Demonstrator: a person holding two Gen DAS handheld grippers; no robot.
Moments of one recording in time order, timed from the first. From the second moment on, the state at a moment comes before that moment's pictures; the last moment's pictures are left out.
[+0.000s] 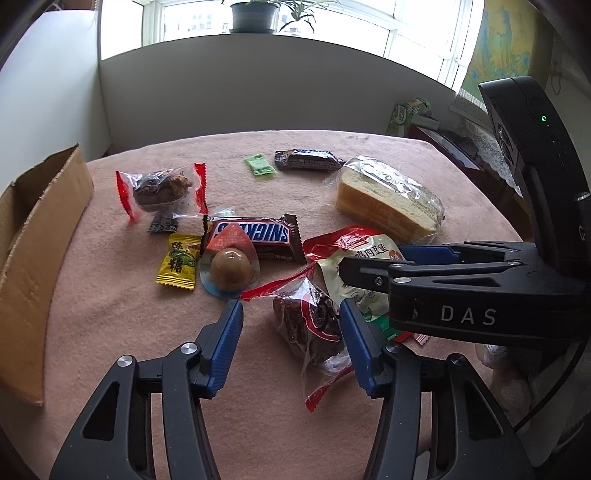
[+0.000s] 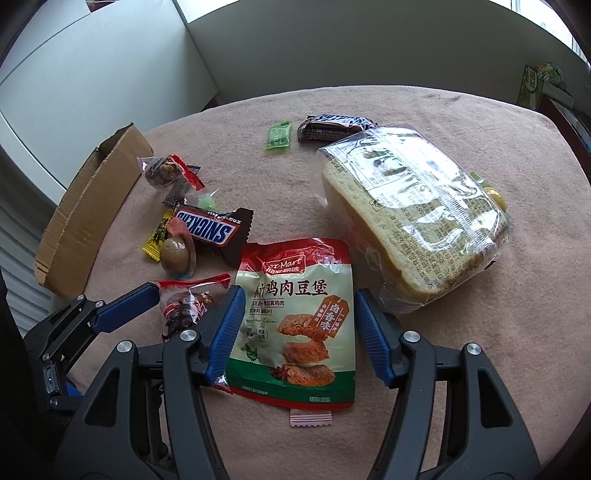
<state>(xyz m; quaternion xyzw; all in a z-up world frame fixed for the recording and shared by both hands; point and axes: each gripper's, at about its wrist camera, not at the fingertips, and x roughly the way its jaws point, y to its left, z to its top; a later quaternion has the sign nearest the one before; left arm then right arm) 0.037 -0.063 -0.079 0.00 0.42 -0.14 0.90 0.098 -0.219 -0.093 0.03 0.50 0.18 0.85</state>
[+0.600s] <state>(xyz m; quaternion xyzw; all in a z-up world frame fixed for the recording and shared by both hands) 0.033 -0.037 -0.079 0.00 0.41 -0.11 0.91 0.086 -0.213 -0.096 -0.02 0.46 0.17 0.87</state>
